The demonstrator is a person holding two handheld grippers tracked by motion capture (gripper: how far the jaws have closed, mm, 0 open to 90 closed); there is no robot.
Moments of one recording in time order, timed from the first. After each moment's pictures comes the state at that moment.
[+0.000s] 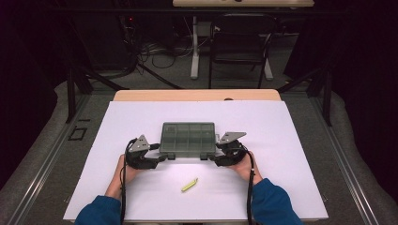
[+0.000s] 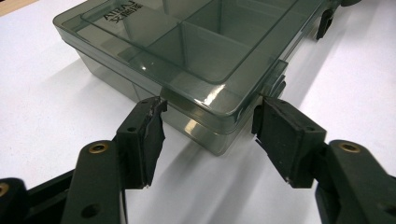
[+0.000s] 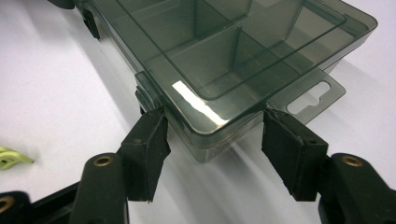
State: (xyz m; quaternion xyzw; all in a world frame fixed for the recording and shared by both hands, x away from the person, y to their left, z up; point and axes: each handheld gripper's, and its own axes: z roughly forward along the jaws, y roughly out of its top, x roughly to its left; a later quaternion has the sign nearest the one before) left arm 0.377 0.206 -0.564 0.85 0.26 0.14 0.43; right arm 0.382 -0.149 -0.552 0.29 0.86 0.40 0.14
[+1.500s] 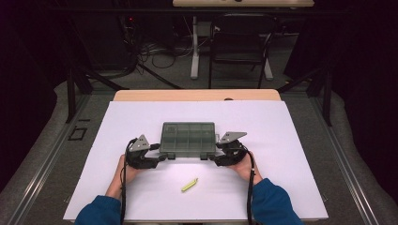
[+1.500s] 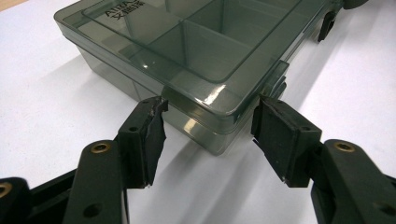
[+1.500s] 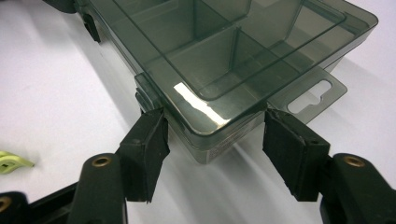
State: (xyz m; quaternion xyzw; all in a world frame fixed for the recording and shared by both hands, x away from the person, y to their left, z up) left arm 0.378 0.205 -0.564 0.85 0.27 0.14 0.43; right arm 0.383 -0.150 -0.554 0.30 0.85 0.41 0.13
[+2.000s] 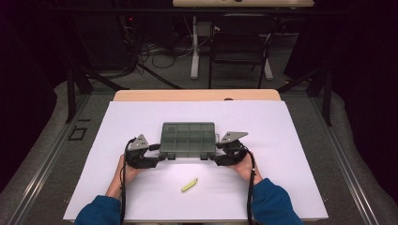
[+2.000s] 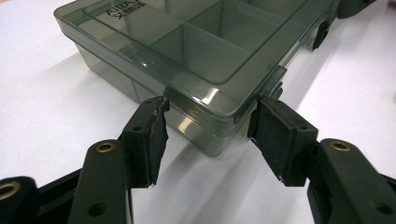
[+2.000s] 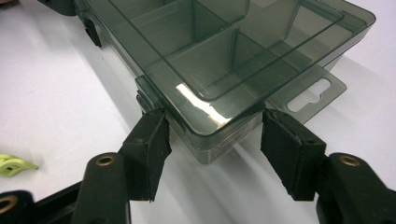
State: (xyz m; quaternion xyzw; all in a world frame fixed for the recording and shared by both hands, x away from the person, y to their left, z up) left arm 0.378 0.207 -0.563 0.84 0.29 0.12 0.44; right arm 0.383 -0.152 -0.554 0.30 0.85 0.42 0.13
